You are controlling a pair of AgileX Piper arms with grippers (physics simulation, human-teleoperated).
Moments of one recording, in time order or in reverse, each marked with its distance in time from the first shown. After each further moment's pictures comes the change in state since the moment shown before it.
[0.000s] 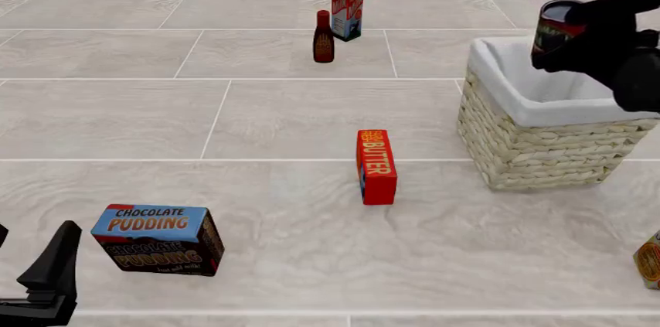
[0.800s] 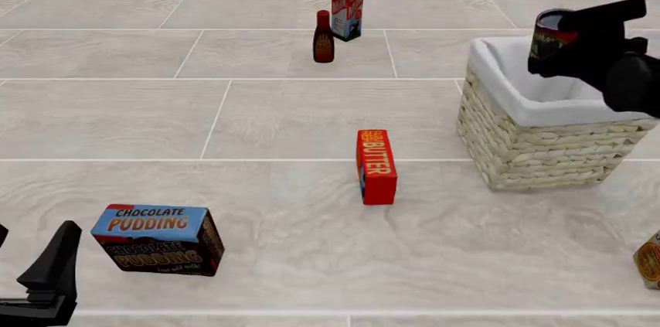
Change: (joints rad) left arm 0.000 0.000 0.000 0.000 0.000; right arm -0.012 0.081 -0.041 -0.008 0.000
